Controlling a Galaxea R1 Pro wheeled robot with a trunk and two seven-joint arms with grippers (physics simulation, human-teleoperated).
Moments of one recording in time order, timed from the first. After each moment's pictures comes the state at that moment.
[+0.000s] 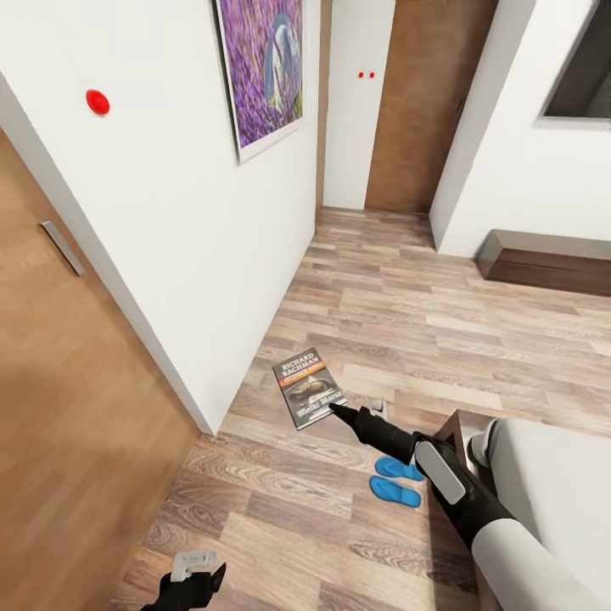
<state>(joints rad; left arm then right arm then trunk) -0.49 0.04 0.17 -0.02 -0.06 -0.36 -0.22 -0.66 -0.09 0.24 -0.76 -1.00 0.56 0.65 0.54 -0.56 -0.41</state>
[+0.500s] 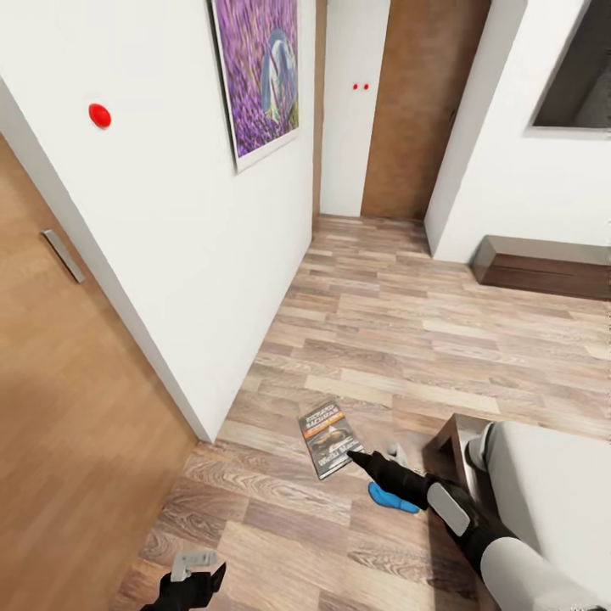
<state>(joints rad) -0.49 0.04 0.17 -0.02 -0.05 -0.36 -0.22 -0.66 -0.11 0.24 -0.42 -0.89 0.43 0.66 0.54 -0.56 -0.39</state>
